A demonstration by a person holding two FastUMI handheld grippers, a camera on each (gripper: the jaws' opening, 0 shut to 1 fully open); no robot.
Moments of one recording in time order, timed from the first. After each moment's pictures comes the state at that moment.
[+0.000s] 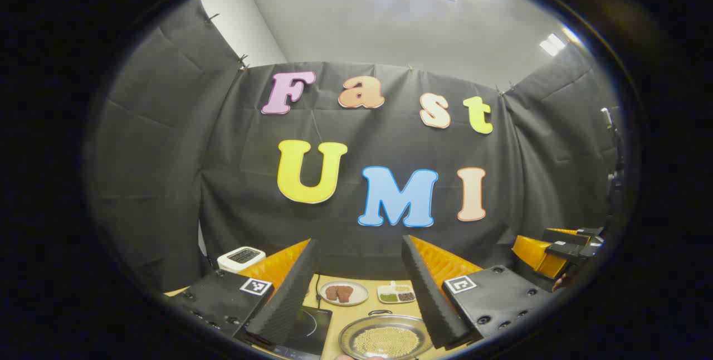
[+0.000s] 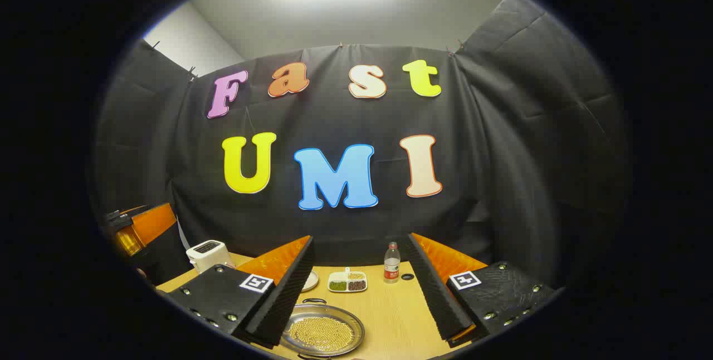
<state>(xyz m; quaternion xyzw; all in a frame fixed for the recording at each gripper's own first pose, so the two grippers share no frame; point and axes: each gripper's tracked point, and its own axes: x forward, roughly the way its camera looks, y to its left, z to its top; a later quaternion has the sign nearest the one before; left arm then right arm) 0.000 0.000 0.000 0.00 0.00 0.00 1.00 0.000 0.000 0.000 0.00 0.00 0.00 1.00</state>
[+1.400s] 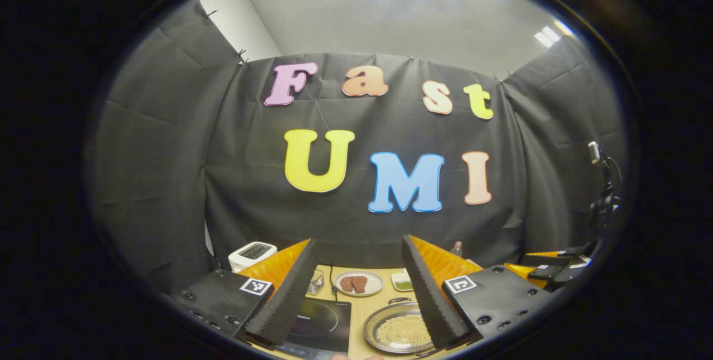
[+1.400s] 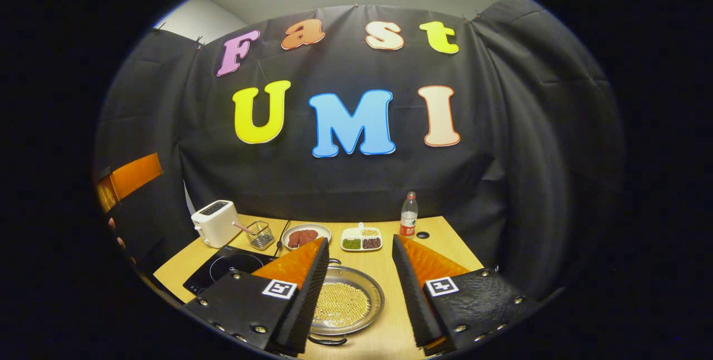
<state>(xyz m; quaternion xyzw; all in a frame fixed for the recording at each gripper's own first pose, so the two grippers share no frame) -0.008 0.048 -0.036 0.02 0.03 0.00 1.00 -0.008 0.044 -0.105 -0.01 0.13 0.02 0.99</state>
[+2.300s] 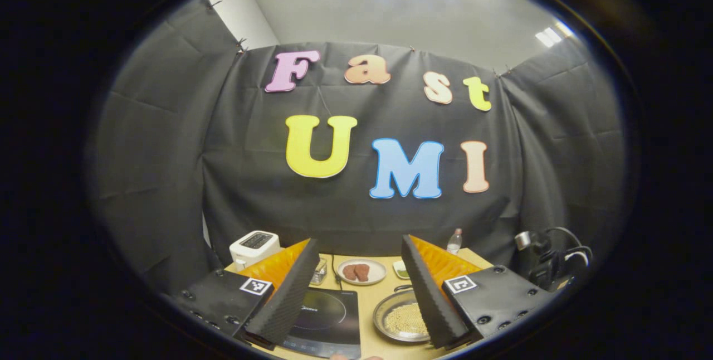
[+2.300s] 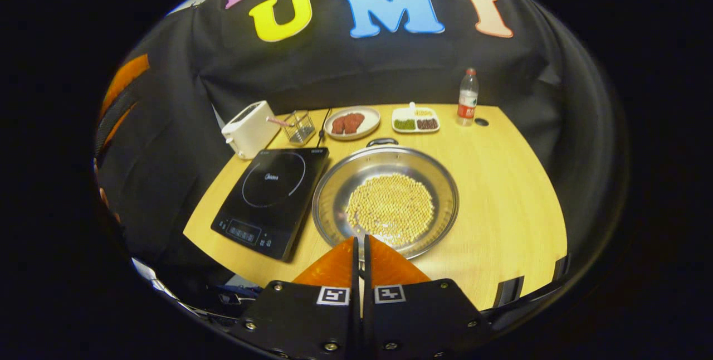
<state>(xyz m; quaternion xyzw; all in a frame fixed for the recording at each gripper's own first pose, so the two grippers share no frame) -0.020 0.083 -0.064 0.02 0.06 -0.02 1.00 -0.069 0.123 -0.293 0.01 0.43 0.13 0.89</state>
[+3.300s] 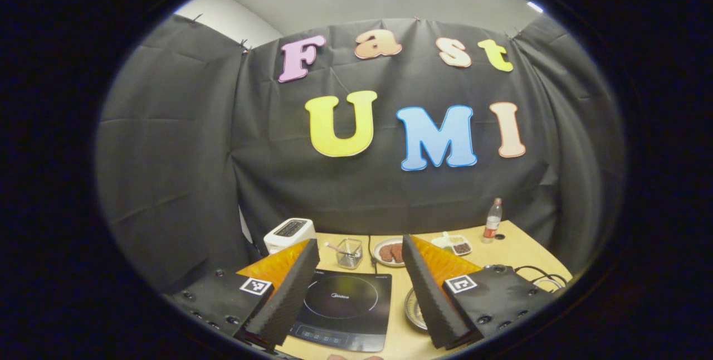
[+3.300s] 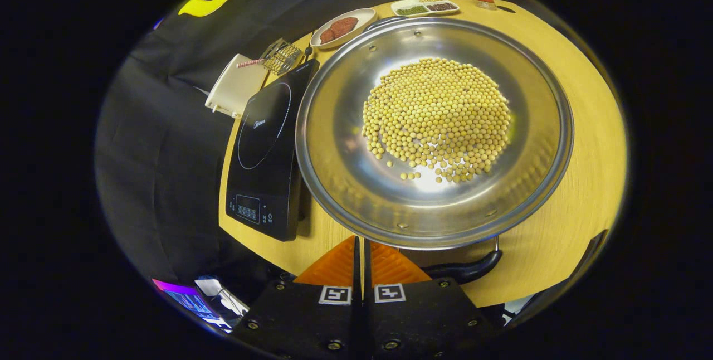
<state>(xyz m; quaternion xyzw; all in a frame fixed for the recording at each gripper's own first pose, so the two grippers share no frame) -0.006 0.086 -0.101 0.09 0.12 0.08 0.99 -0.064 0.170 -0.415 0.17 0.61 0.17 0.76</state>
